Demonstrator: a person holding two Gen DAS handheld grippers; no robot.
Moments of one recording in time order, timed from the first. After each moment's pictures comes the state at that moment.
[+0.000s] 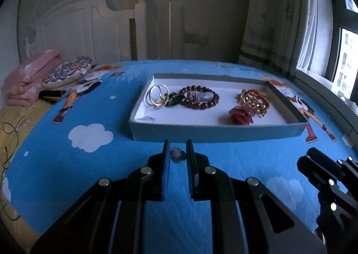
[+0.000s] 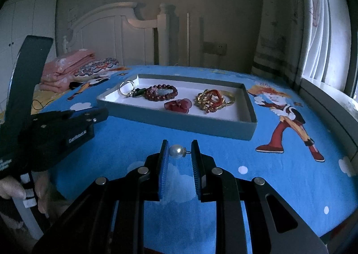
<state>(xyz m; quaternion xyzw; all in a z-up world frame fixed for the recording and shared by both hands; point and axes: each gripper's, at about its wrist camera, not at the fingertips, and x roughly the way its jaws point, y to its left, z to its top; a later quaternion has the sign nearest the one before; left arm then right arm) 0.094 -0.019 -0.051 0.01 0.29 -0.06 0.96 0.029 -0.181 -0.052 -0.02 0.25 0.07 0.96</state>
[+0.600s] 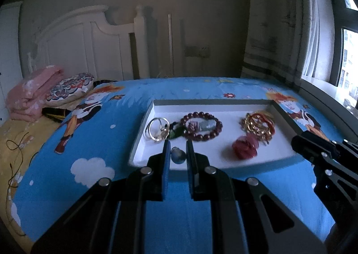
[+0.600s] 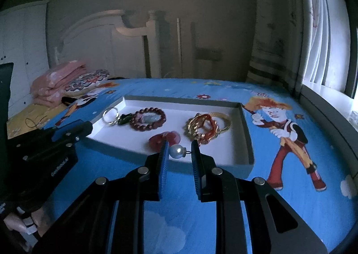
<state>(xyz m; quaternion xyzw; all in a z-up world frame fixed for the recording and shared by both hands) 0.129 -0.030 -0.022 0.03 0.26 -0.05 0.96 0.090 -0.192 -0.023 0.01 0.25 0.05 0.97</state>
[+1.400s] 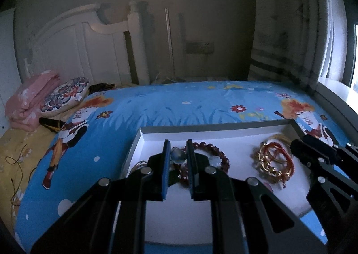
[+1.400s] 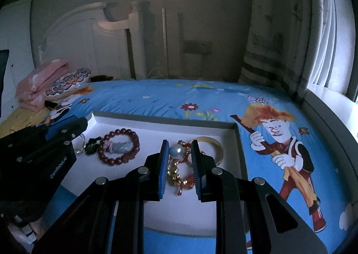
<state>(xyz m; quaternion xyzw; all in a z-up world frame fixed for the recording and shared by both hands) 0.220 -0.060 -0.011 0.05 0.28 -0.03 0.96 0.178 -0.205 -0.015 0.01 0.28 0.01 0.96</state>
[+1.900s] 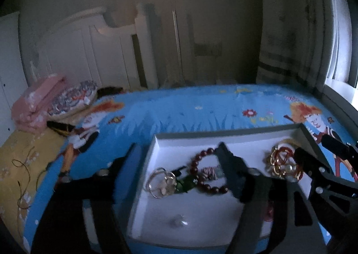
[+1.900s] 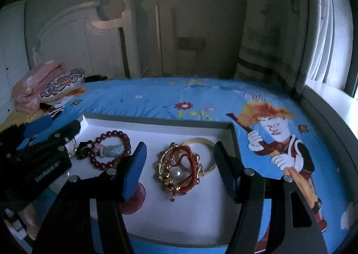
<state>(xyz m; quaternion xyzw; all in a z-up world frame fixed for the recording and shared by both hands) 0.217 -0.044 0.003 0.06 0.27 -0.01 0.96 0.183 -0.209 -0.015 0.01 0.29 0.00 0.96</state>
